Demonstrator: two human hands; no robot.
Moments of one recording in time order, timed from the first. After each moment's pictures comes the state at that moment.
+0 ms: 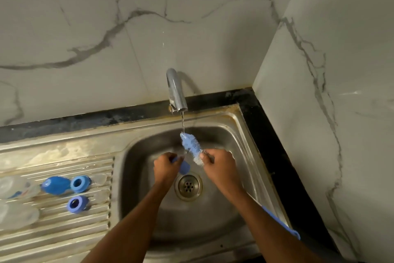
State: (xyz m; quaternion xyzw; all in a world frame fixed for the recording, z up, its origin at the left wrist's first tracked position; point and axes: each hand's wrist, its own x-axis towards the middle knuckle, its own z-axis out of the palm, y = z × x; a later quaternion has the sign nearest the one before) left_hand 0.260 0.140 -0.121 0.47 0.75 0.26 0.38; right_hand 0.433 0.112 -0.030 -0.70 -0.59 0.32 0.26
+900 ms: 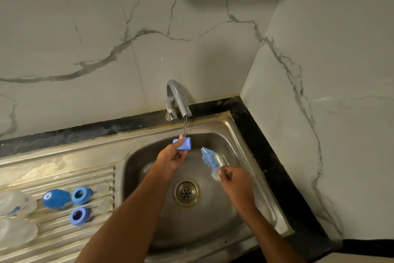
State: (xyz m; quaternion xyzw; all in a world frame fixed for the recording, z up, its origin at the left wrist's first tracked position) left_hand 0.269 0.194 -0.062 0.02 0.53 0.42 0.74; right_hand 0.448 0.056 -0.030 -0.77 -0.52 0.26 0.26
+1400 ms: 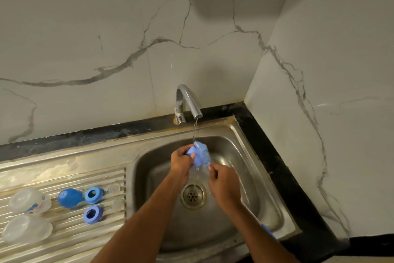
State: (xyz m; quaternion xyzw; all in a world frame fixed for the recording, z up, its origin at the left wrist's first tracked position) left_hand 0.270 0.150 -0.049 0.27 0.58 0.42 0.64; right_hand 0.387 0.063 -0.022 -0.77 -0.56 0.18 0.26
